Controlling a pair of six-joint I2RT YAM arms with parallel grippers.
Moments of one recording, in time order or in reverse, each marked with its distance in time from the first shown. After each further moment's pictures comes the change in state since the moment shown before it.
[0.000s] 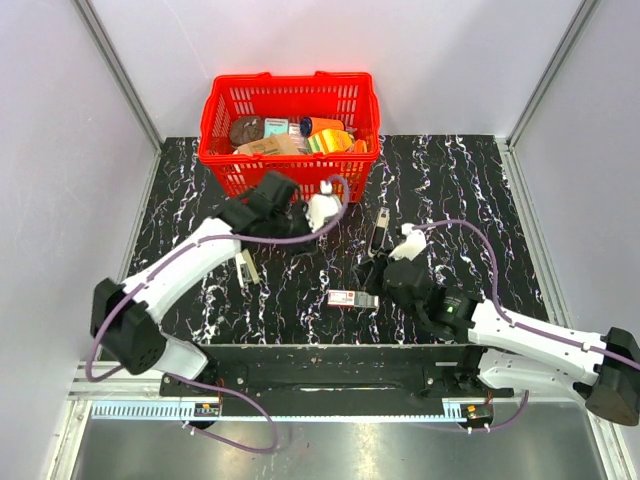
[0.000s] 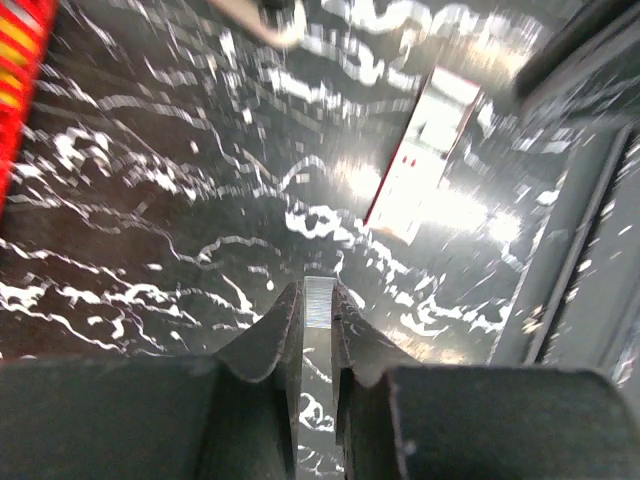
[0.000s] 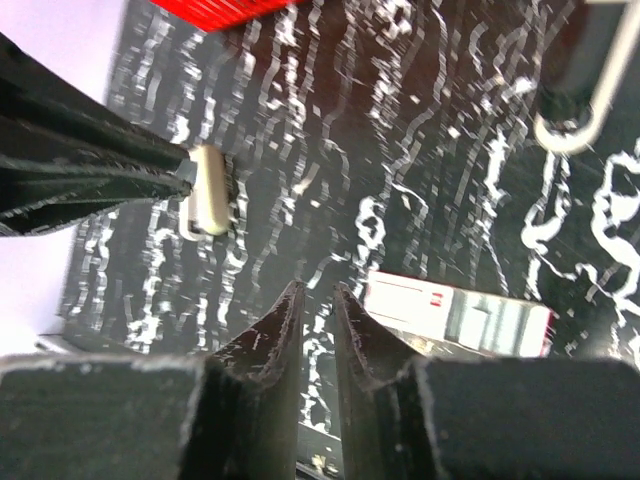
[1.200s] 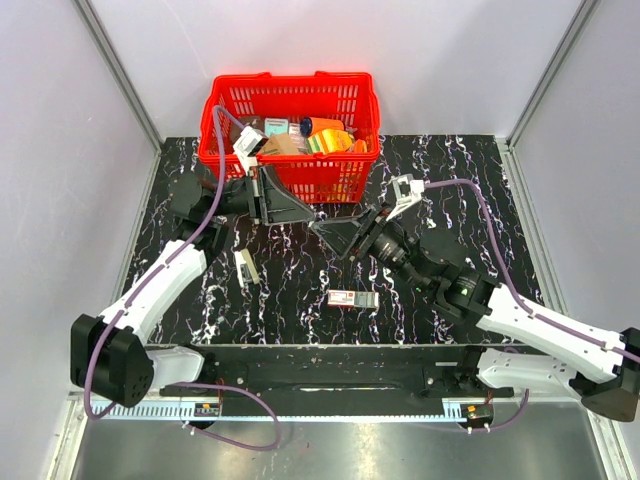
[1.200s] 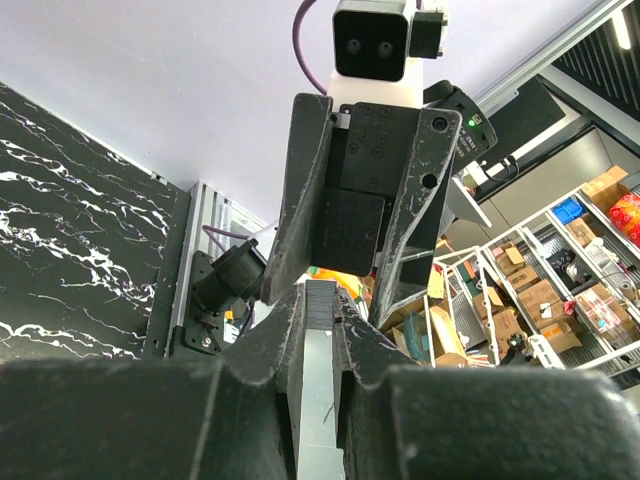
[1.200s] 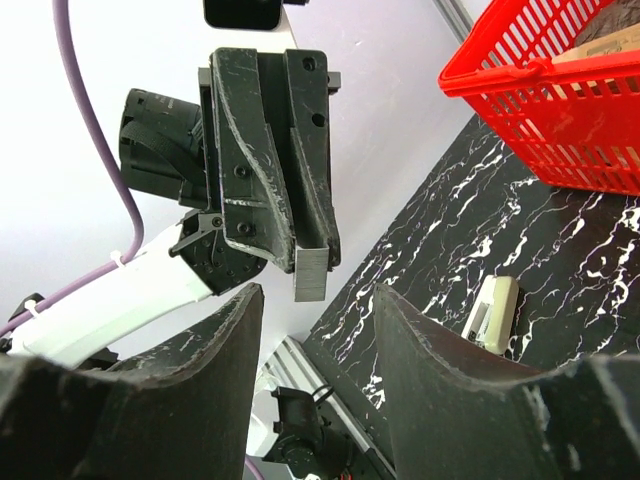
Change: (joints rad) left arm 0.314 -0.232 -0.252 1.497 0.840 -1.782; right arm 0.000 0.022 0.352 0.323 -0.324 -0.190
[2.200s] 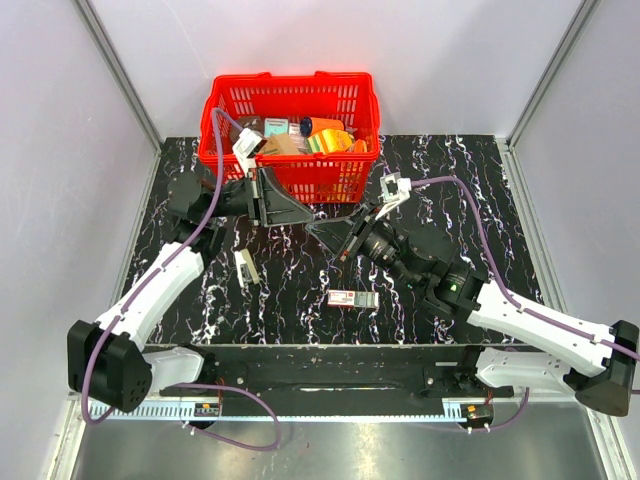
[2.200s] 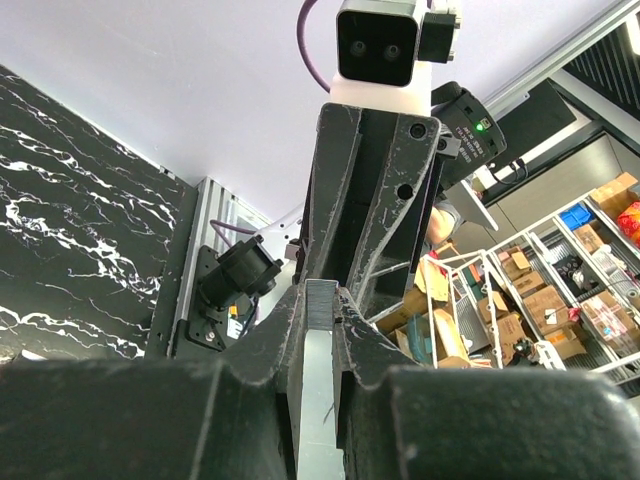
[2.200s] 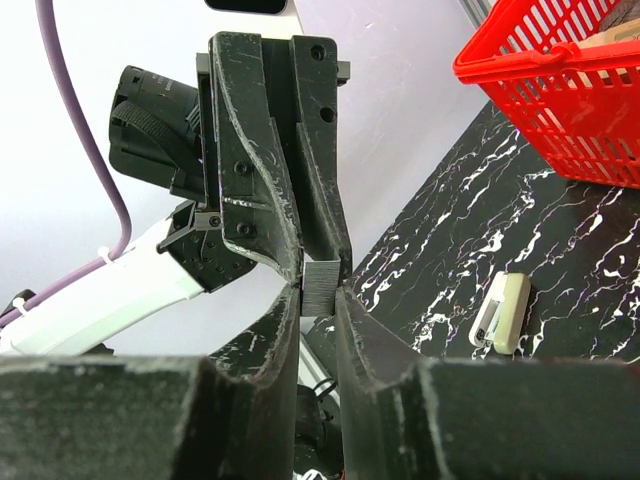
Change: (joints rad) left arm 0.000 -0.028 -0.002 -0.097 -0.002 0.057; right arm 0.000 0.064 0.013 0.039 -0.041 0.000
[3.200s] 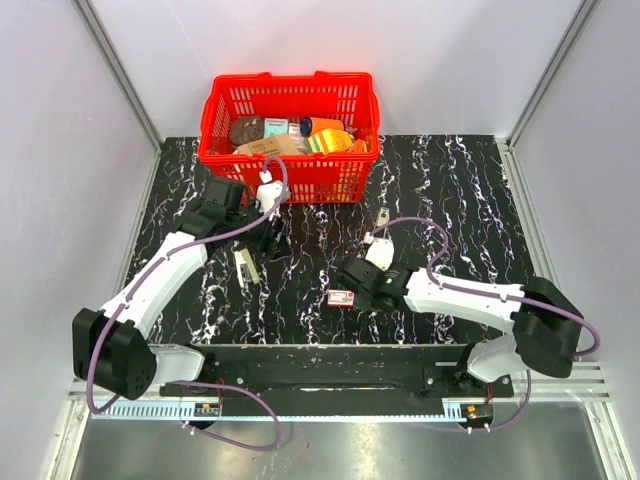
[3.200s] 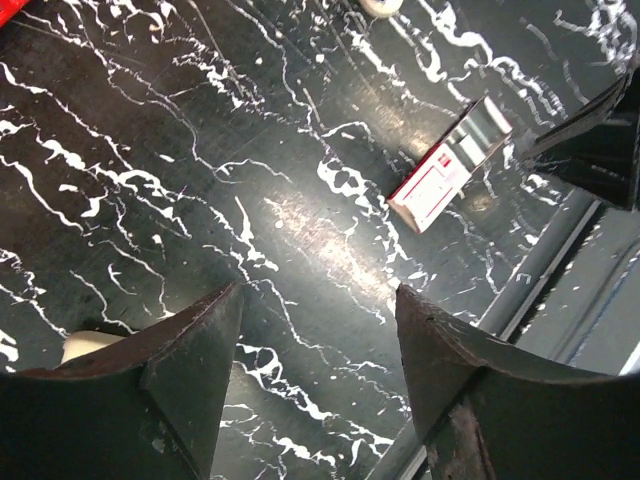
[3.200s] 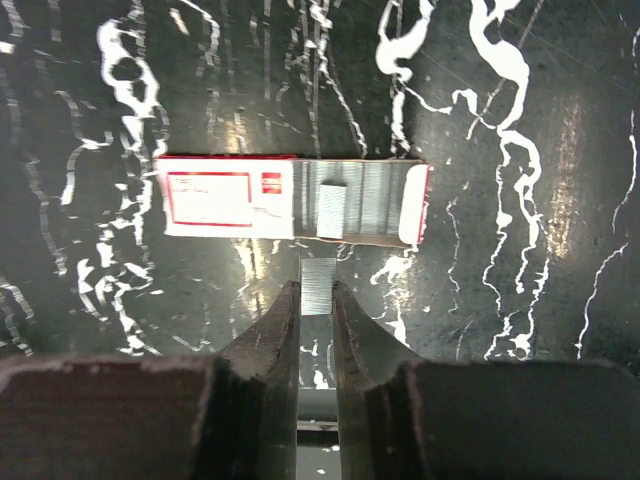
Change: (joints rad) left arm 0.003 0.066 0.092 -1.293 -0.629 1.432; right arm -0.001 0.341 -0.060 -0.874 0.283 0.324
